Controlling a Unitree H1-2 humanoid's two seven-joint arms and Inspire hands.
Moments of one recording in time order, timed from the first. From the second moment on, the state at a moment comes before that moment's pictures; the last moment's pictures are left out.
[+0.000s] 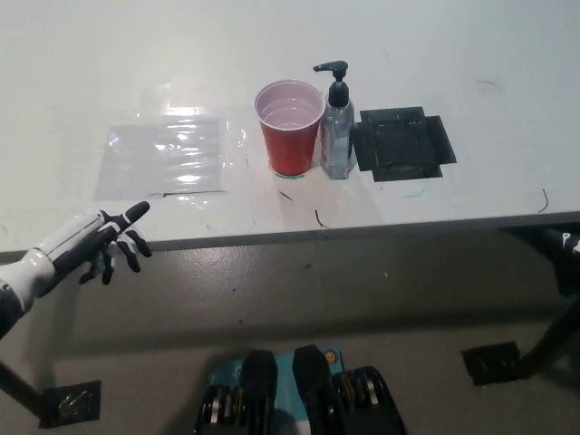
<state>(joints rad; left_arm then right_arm) -0.40 0.62 -0.14 -0.11 0.03 0.41 -0.38 -0.31 -0.38 -0.21 0.08 0.20 0.30 0.17</state>
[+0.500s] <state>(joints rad) -0.40 0.62 -0.14 -0.11 0.04 0.42 -0.41 -0.59 -0.53 -0.13 0.06 0.18 0.34 0.20</state>
